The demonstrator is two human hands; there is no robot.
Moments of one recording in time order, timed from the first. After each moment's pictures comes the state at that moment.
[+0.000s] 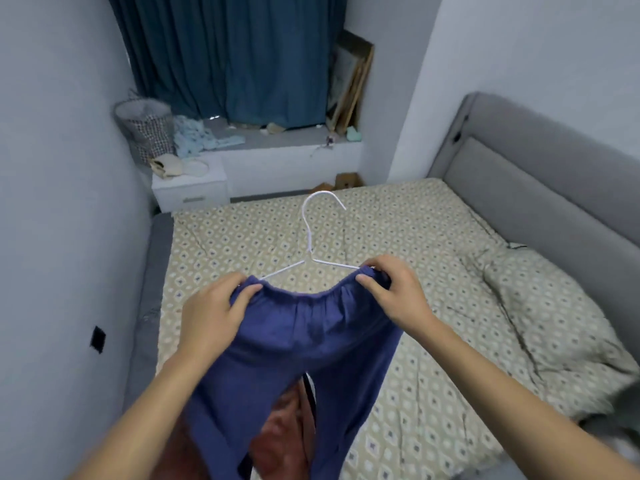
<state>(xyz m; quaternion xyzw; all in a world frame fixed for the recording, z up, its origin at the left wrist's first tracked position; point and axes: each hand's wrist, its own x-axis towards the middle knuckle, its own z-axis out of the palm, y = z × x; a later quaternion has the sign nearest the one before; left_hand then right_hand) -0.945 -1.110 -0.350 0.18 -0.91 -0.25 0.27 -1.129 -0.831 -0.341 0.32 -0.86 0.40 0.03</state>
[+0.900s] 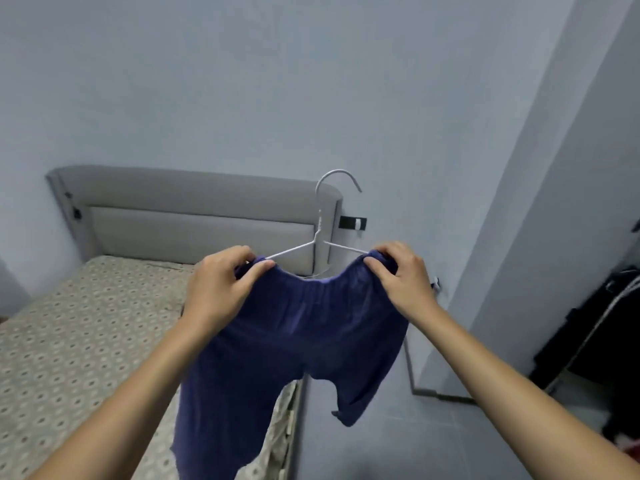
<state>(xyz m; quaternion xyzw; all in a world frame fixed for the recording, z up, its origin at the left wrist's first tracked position) -1.042 -0.550 -0.176 -0.41 -0.80 -0.40 0.19 -0.868 -0.276 -0.203 -0.17 -0.86 0.28 0.40</state>
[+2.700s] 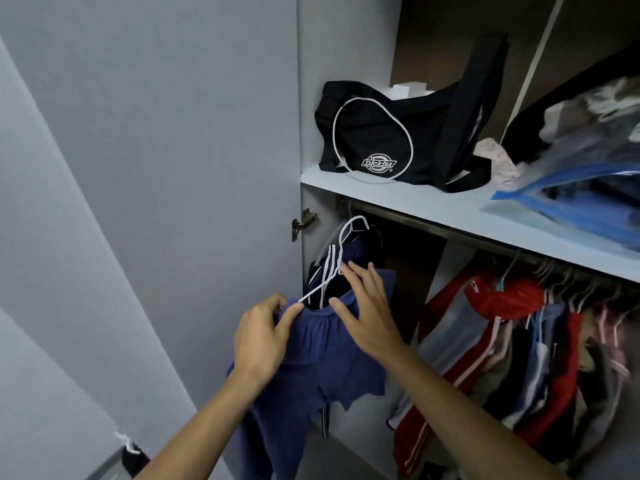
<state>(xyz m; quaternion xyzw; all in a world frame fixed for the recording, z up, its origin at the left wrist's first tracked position) -0.748 0.361 -0.288 -0.70 -0.53 -0.42 -0.24 -0.525 0.356 -0.312 -0.60 -0.68 0.09 0.41</state>
